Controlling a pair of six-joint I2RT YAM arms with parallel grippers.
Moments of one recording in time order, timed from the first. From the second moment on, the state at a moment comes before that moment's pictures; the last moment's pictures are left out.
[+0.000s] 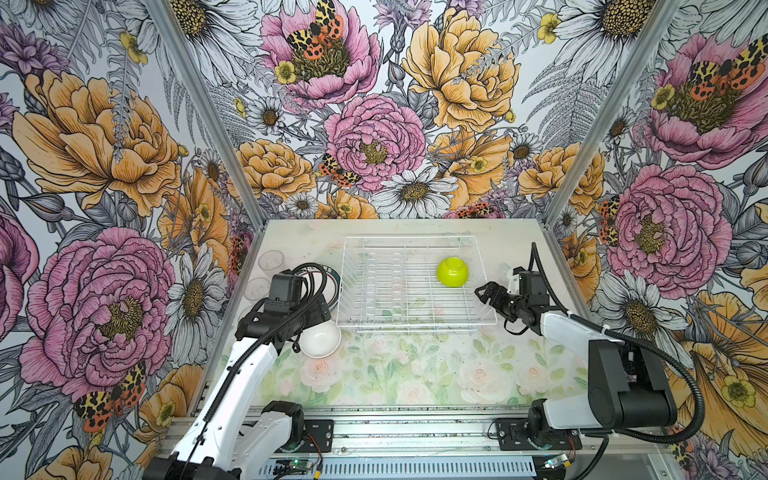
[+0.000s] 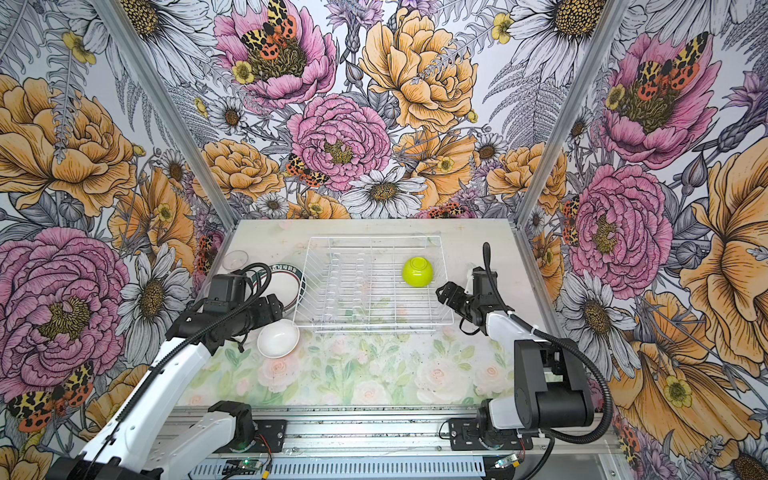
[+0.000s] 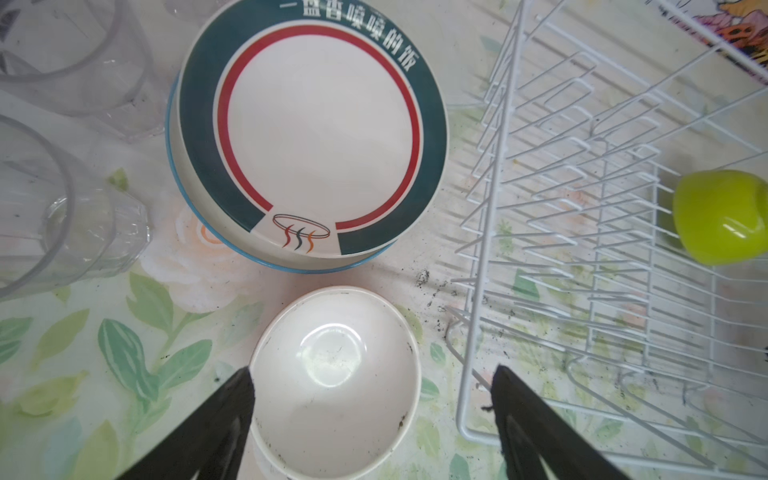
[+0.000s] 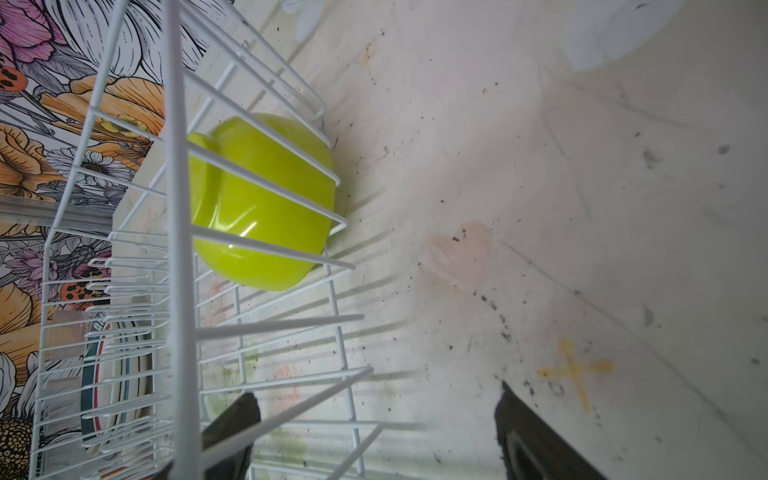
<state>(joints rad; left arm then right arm) -0.15 0.90 0.84 -0.79 -0.02 -0.48 0.00 1.43 0.64 -0.03 -0.40 0.60</state>
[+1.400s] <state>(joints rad) -0.62 1.70 1.25 -0.09 0.26 -0.59 -0.04 1.24 0.58 -0.01 -0.60 0.61</state>
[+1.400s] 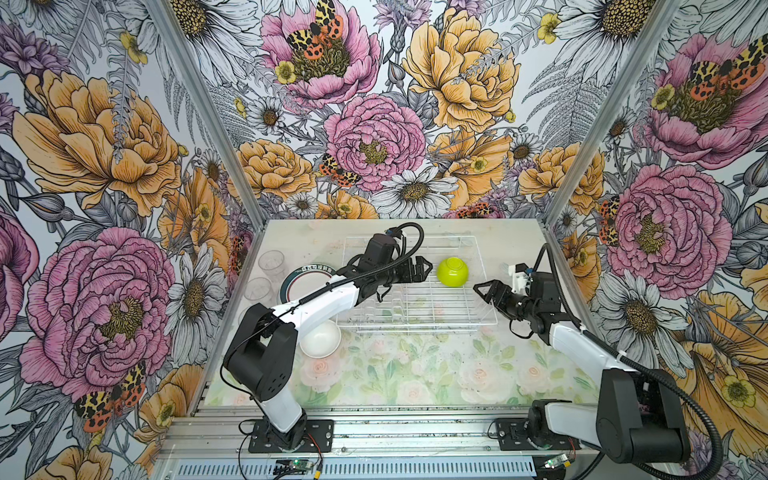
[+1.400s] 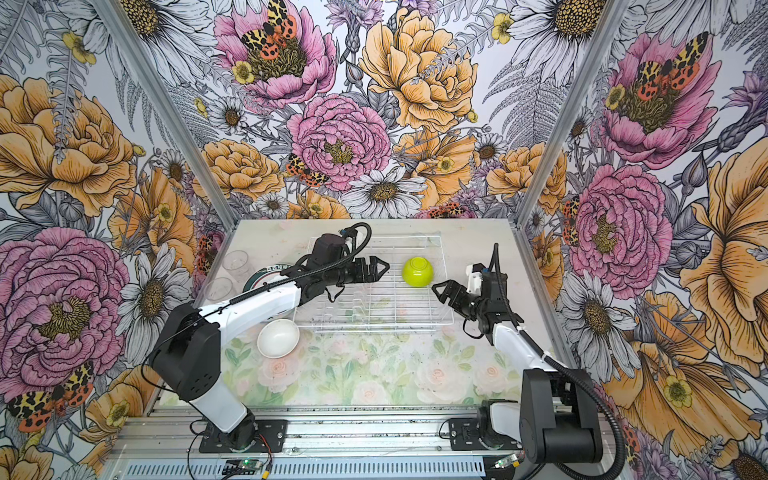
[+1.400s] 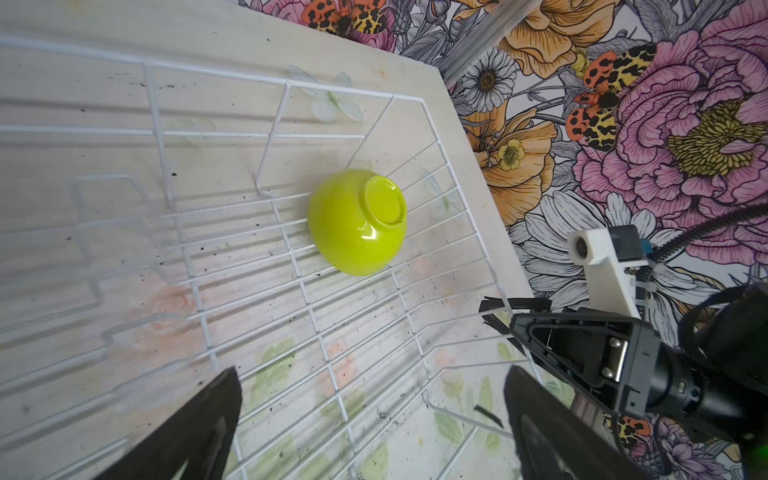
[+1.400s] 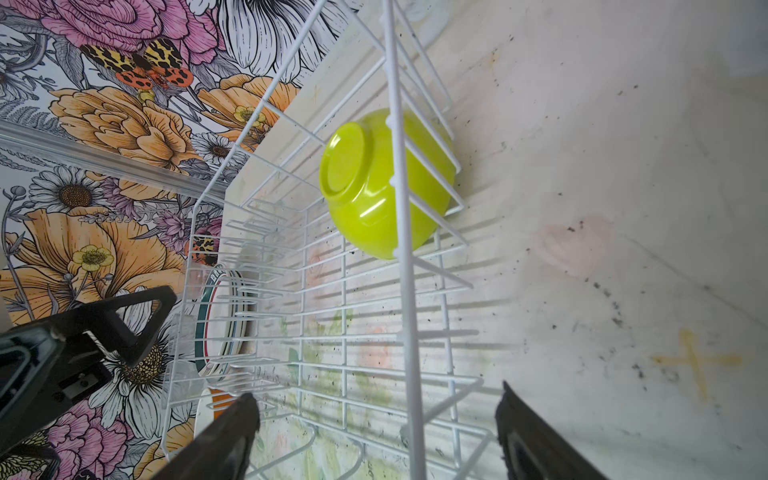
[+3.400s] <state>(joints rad) -0.63 2.37 1.80 0.01 0.42 -0.83 -0.07 1.09 0.45 -0.04 -0.60 0.58</state>
